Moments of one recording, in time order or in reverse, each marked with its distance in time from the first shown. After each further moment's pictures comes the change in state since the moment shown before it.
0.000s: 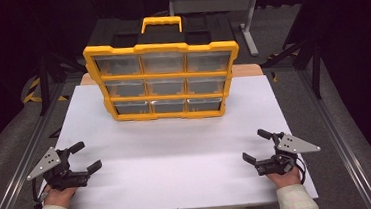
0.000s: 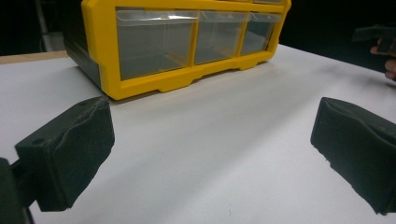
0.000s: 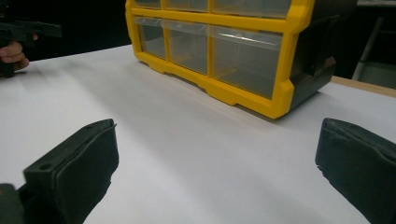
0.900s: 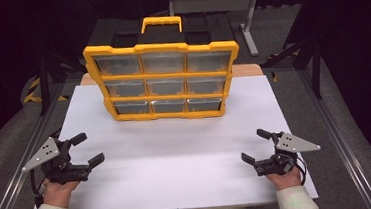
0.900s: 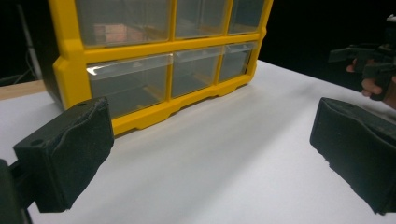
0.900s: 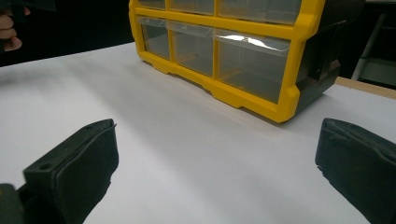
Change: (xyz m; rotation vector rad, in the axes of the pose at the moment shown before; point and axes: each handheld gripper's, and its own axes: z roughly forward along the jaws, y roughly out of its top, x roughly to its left) left arm -0.024 0.047 0.000 0.004 -0.041 0.037; right arm 0.009 0.014 -0.002 0.028 0.003 -0.007
